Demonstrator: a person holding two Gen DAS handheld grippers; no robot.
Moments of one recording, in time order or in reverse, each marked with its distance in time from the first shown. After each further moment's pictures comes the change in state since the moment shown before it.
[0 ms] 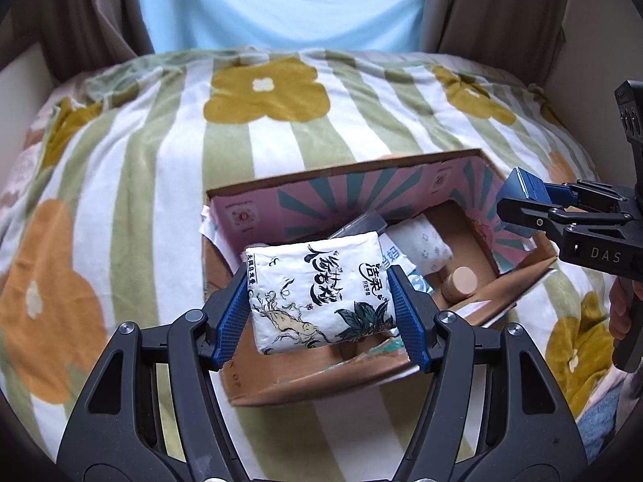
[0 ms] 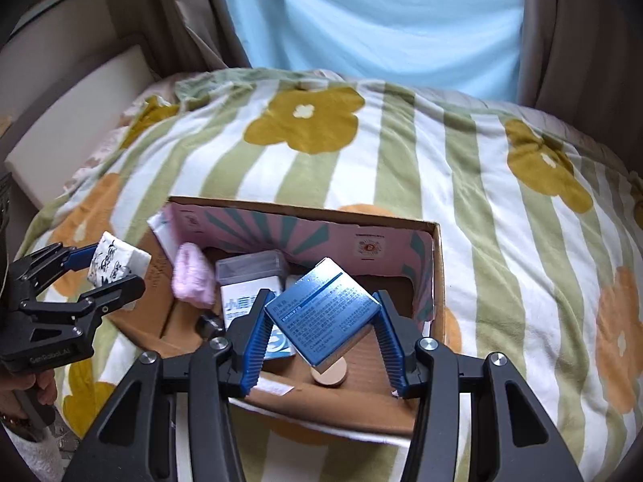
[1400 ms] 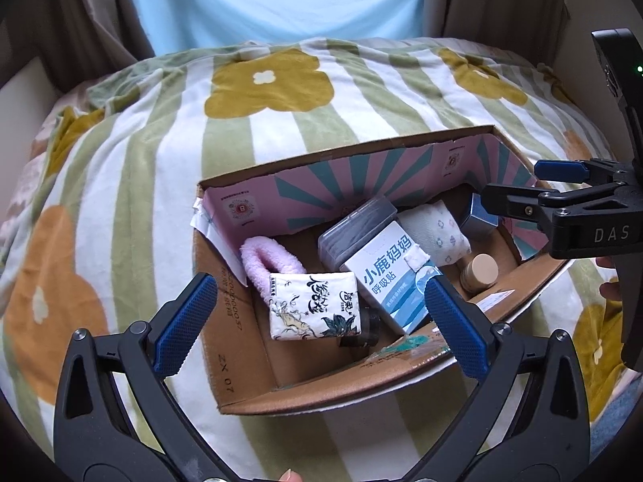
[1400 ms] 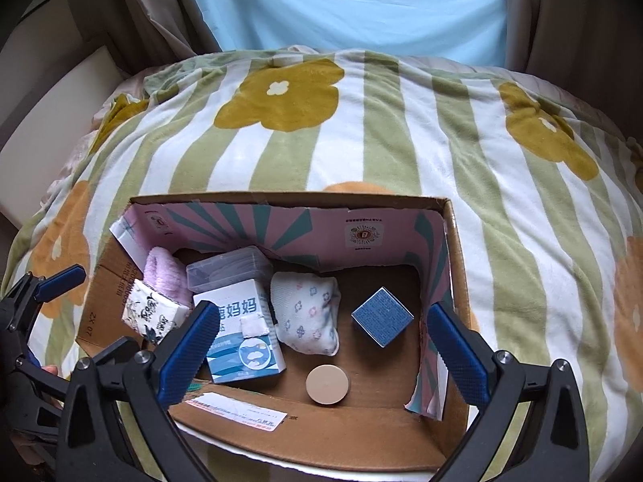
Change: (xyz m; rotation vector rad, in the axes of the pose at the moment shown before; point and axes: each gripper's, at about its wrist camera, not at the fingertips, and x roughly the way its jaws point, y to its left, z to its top) left arm 0.007 -0.013 -0.009 0.049 -0.003 0.066; right arm 0.021 -0.001 0.003 0.074 0.028 -0.025
